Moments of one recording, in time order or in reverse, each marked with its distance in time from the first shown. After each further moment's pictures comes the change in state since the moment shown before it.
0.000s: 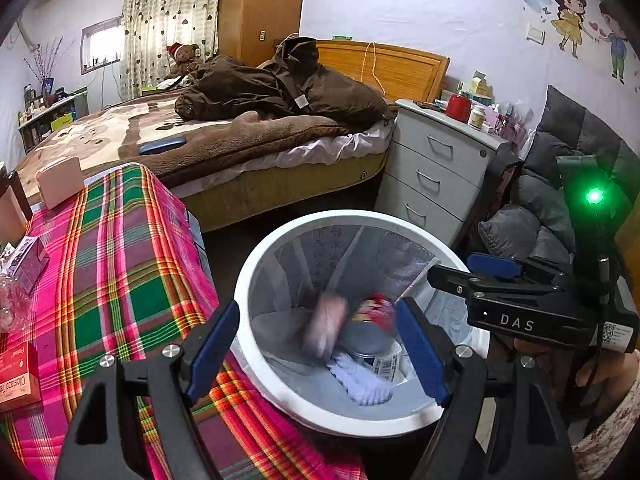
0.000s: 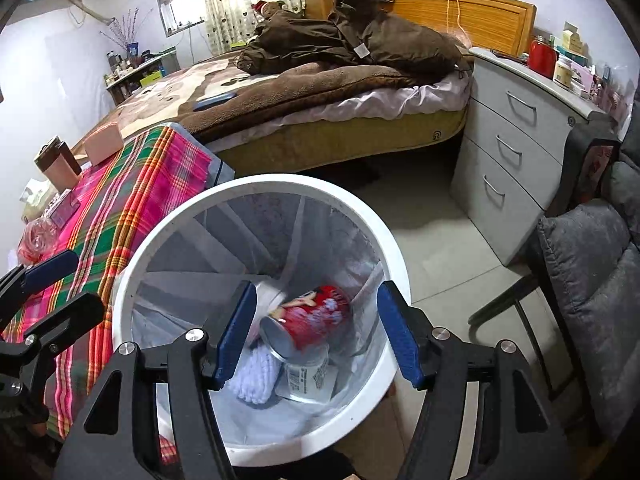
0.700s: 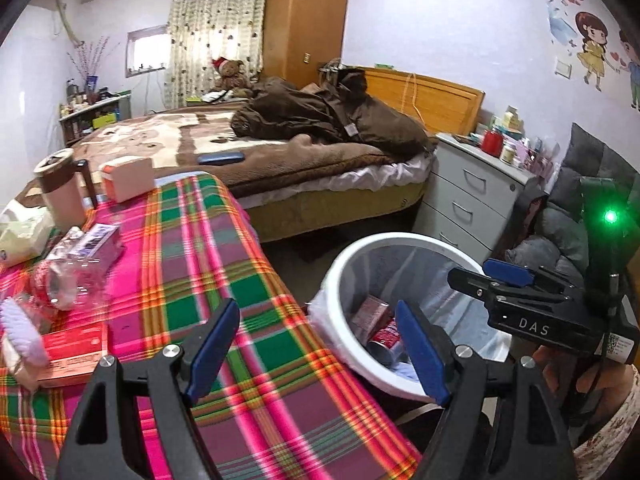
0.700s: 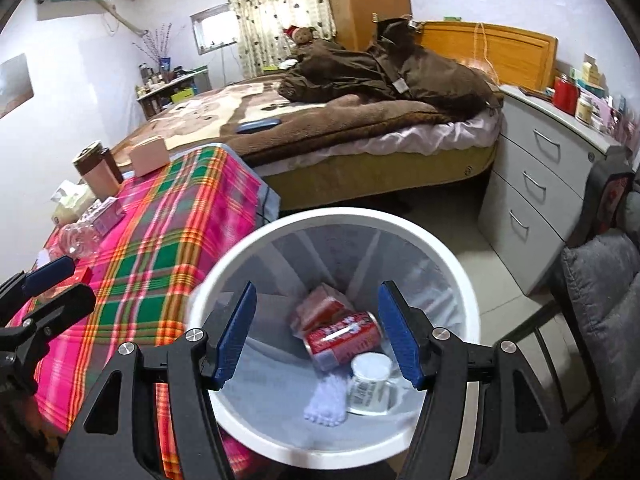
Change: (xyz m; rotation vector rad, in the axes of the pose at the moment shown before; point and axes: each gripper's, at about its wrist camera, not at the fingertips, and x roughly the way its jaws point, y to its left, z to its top) left arm -0.063 0.058 -0.014 -0.078 -0.090 0.122; right arm -0.021 0.056 0.002 -0.059 -0.107 0.078
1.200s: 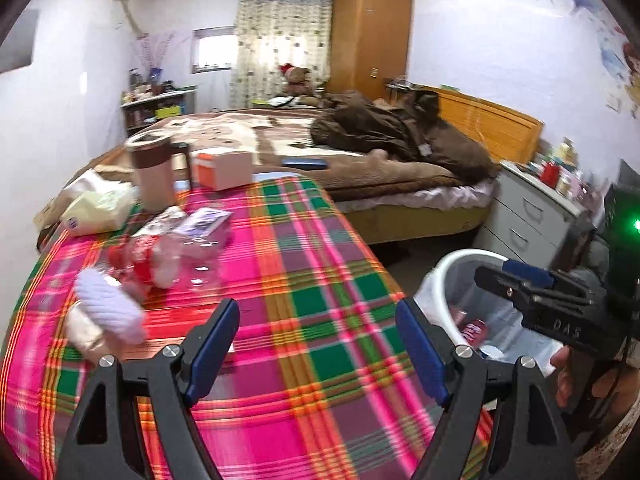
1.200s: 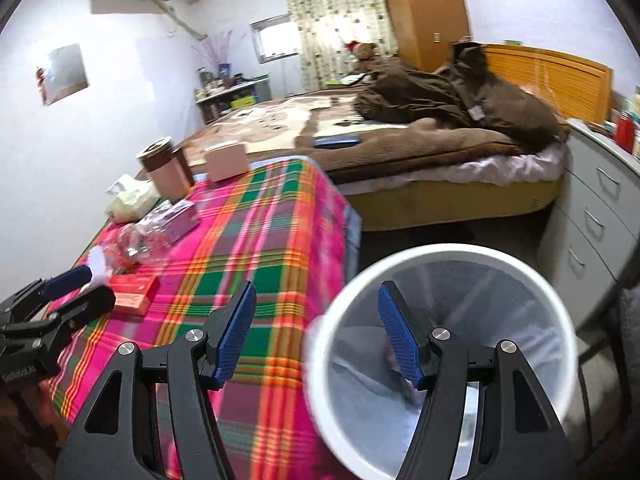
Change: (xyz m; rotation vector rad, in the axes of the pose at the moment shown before) left arm -0.040 0.091 -0.018 -0.128 -0.041 0.186; right arm 0.013 0.075 0.007 -0.097 -0.057 0.191
